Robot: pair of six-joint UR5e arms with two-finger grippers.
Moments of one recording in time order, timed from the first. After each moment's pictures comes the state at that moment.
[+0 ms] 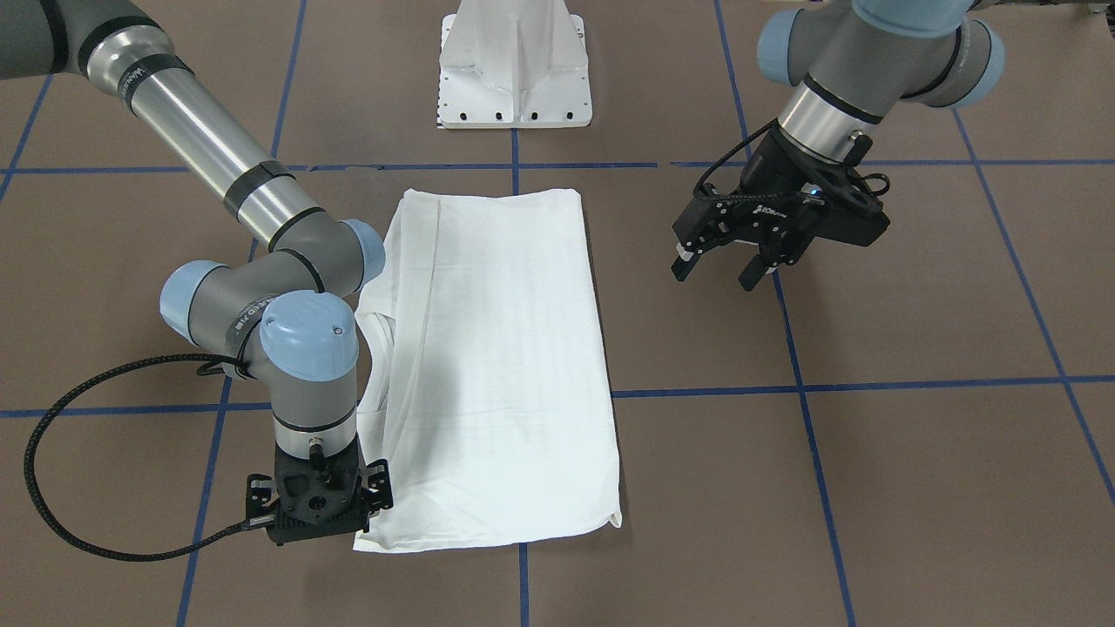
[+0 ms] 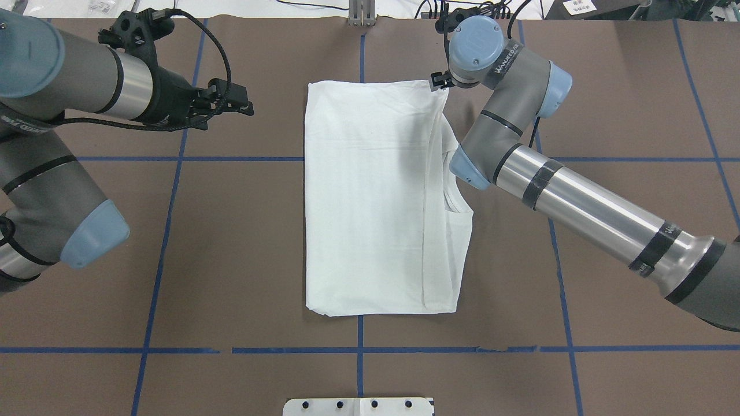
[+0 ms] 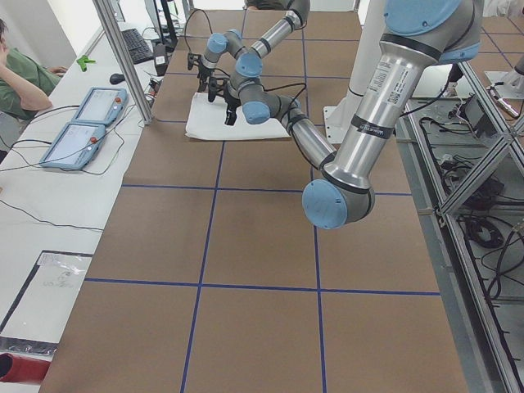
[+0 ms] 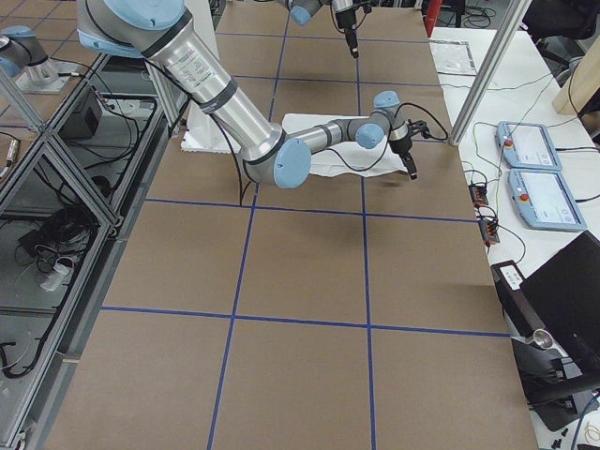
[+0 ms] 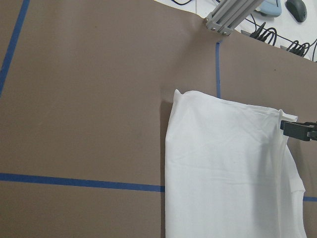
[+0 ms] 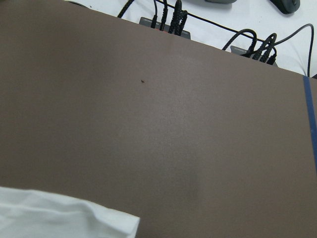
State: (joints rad) left arm -0.84 -2.00 -1.86 -2.03 -1.98 -1.30; right arm 0.80 -0.69 0.98 -1.12 1.60 0.78
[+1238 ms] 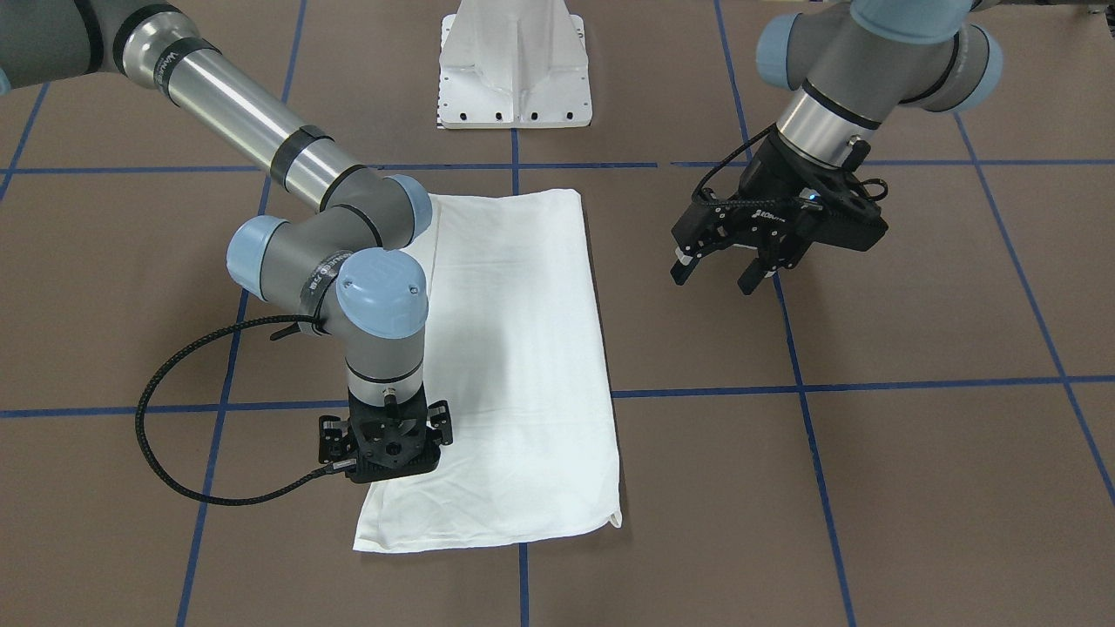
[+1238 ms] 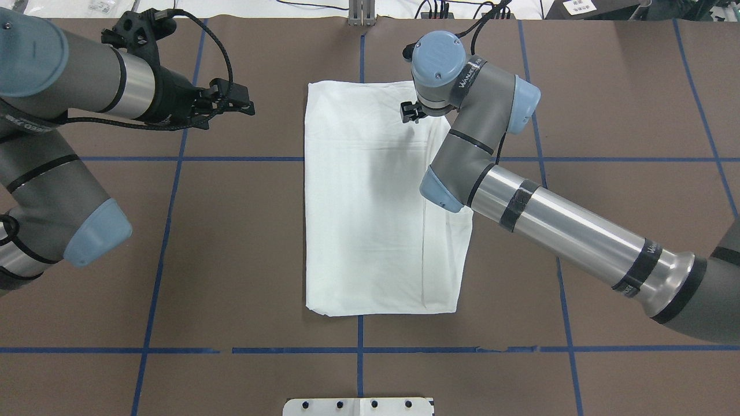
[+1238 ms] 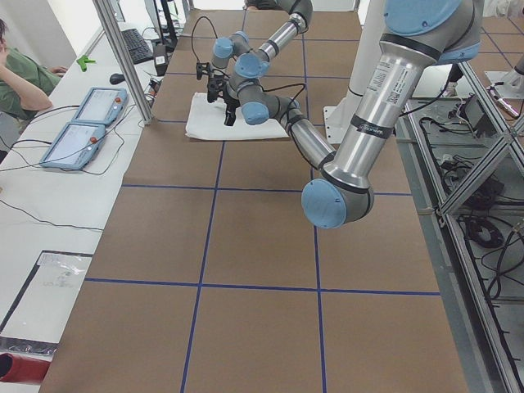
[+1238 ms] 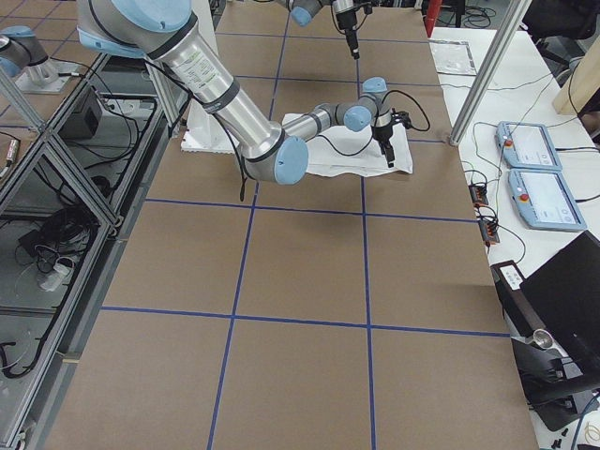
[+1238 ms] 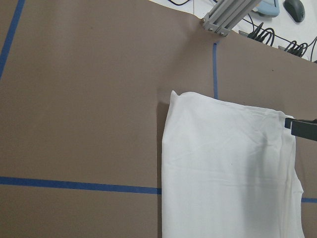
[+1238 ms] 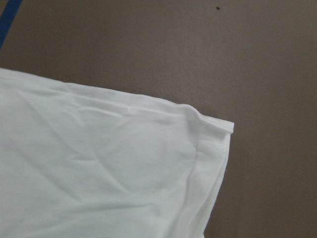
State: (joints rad) left arm -0.84 -2.00 -1.85 -2.03 -1.98 -1.30; right arm 0.73 -0.68 1.07 -1.32 1.69 0.82
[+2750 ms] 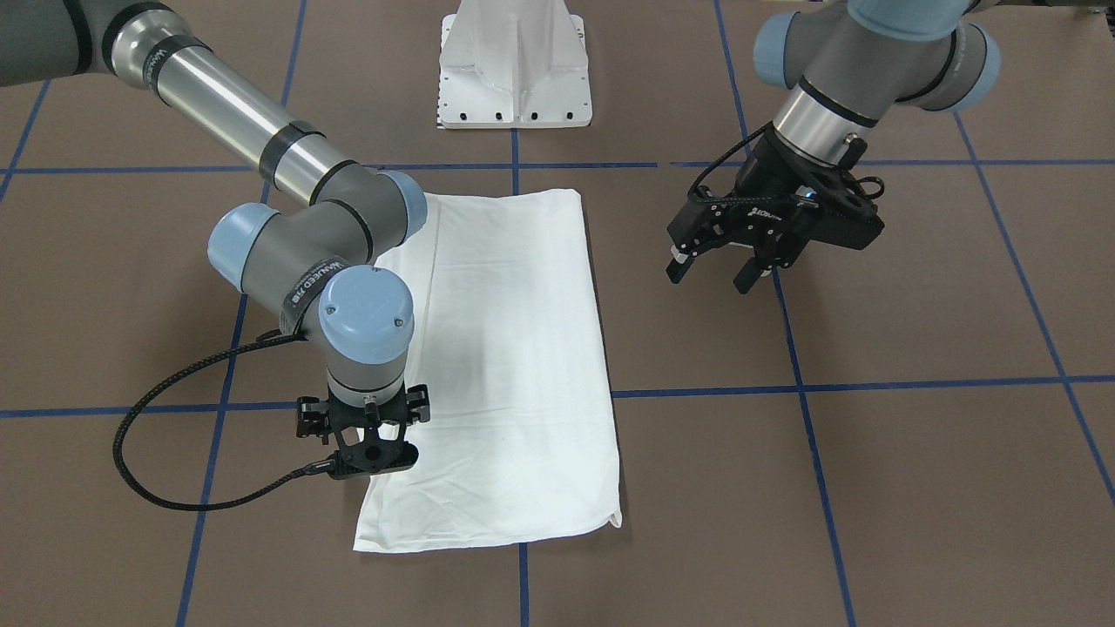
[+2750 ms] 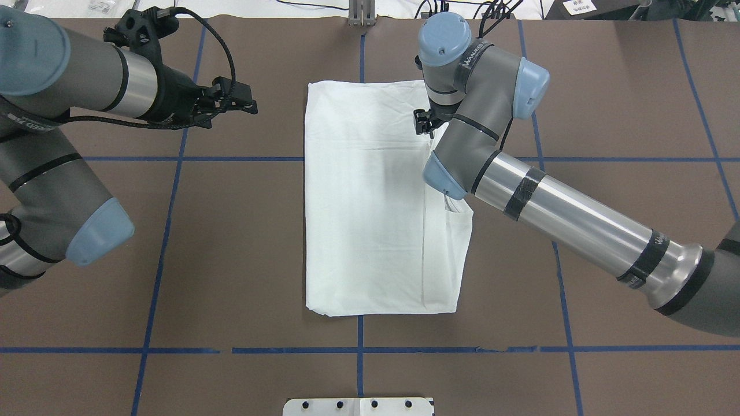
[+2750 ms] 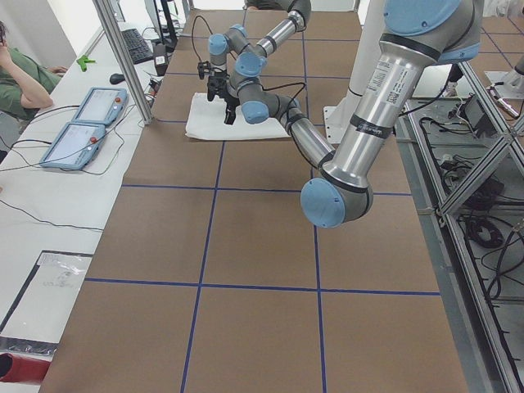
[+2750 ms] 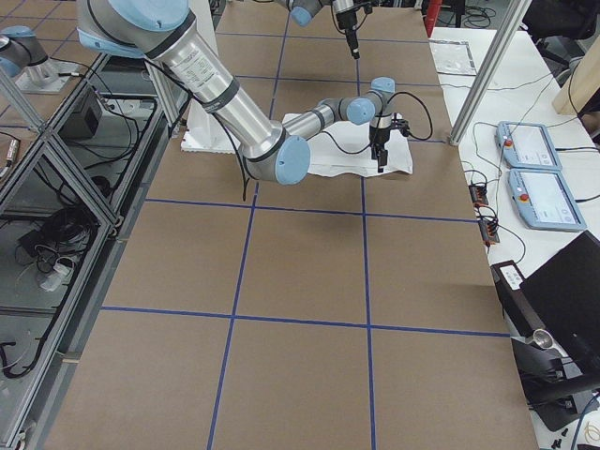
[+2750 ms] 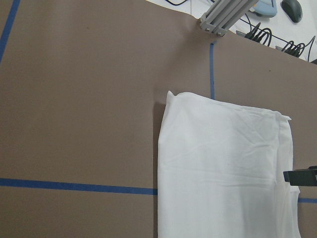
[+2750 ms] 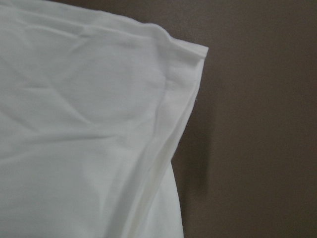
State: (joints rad) left arm -0.84 -2.01 -1.85 -2.03 -1.98 -1.30; right arm 0.76 -0.67 1.11 -1.54 1.85 0.76
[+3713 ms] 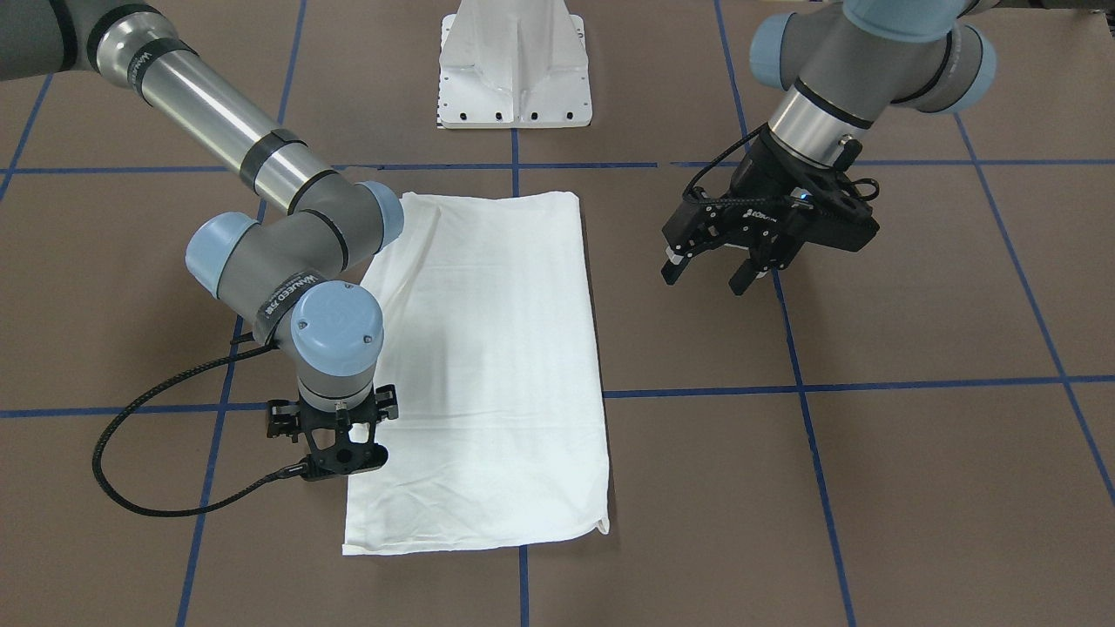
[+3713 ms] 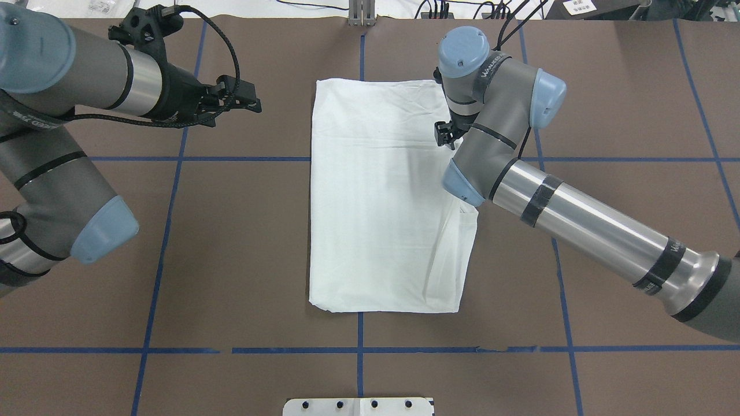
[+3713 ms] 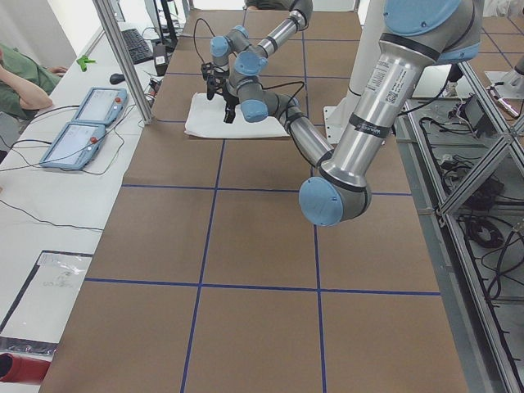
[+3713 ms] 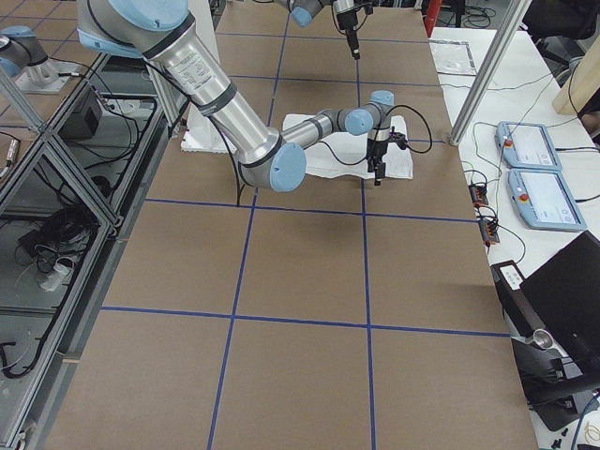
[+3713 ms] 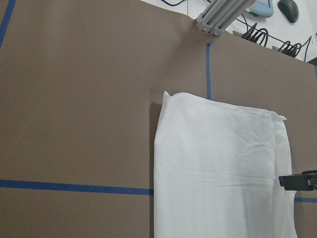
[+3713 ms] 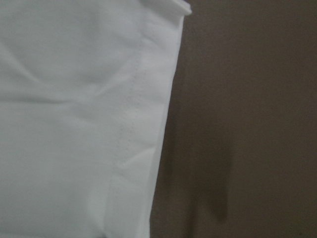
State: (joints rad) left arm -0.83 -2.03 -1.84 -2.03 -1.98 -1.30; right arm 0.77 -0.75 1.13 -1.56 1.85 0.66
